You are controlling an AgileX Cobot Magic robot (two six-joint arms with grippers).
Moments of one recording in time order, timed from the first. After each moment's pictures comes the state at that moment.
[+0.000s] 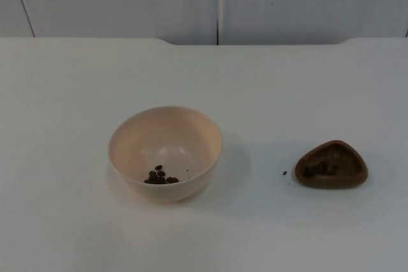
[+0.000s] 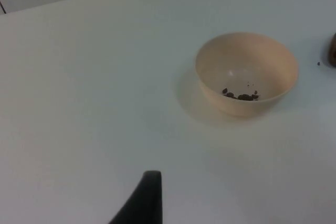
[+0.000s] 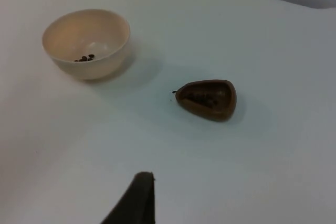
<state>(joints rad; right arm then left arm) 0.46 0.00 -0.52 0.03 1.08 -0.04 -0.39 0.00 -0.50 0.00 1.09 0.00</state>
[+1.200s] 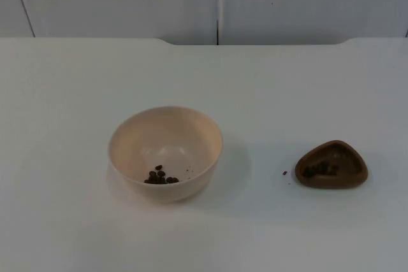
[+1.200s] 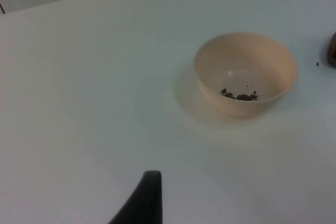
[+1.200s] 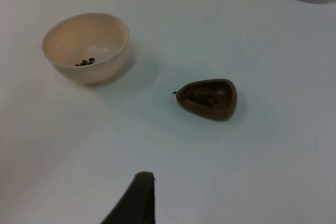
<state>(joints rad) 0.45 0.00 -0.52 0.03 1.08 -0.02 -0.39 0.00 -0.50 0.00 1.09 0.00</state>
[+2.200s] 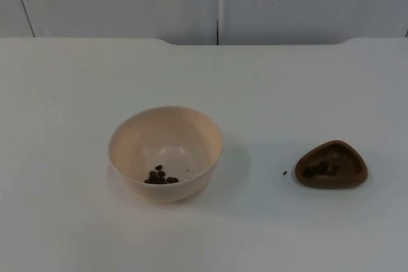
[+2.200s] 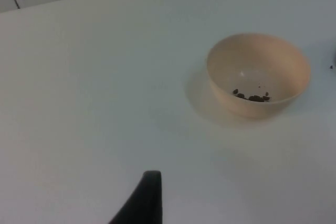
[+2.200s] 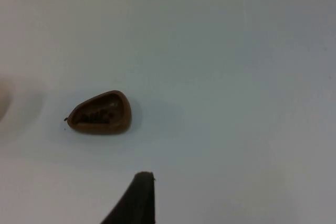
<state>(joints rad) 0.05 0.00 -0.52 0.03 1.08 -0.02 -0.34 0.00 -0.50 0.00 1.09 0.00</state>
